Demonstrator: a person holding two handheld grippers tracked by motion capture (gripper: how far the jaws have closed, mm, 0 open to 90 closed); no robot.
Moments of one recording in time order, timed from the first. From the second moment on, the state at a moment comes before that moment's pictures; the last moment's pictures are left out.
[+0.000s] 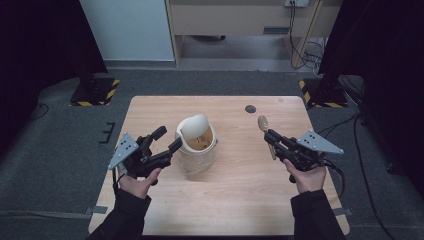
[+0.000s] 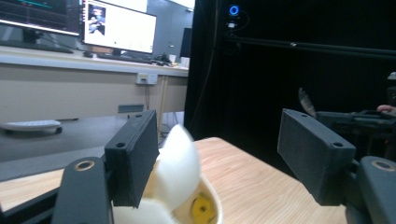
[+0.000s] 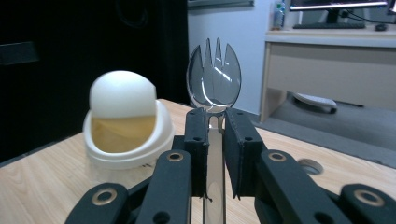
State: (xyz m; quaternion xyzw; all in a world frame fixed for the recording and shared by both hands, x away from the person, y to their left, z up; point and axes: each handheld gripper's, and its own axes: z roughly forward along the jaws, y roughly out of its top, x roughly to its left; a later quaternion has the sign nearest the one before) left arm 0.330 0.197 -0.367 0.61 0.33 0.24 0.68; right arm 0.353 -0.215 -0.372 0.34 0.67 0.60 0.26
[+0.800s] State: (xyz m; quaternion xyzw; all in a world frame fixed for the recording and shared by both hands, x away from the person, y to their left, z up) left arm 0.358 0.069 -0.362 0.64 0.30 0.16 0.69; right arm 0.341 -0.196 -0.384 0.30 0.70 0.60 0.24
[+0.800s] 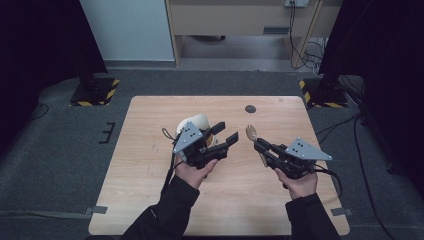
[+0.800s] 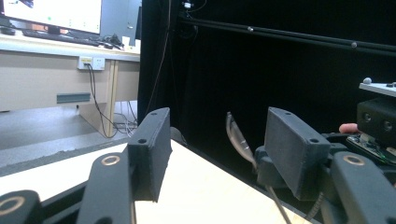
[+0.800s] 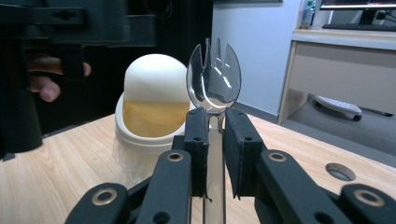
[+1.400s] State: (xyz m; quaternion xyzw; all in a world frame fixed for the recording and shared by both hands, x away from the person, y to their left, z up) left arm 0.371 0.032 -0.377 0.66 0.33 0.12 0.66; right arm 0.339 -0.190 -0.388 0.29 0.71 0.60 0.23
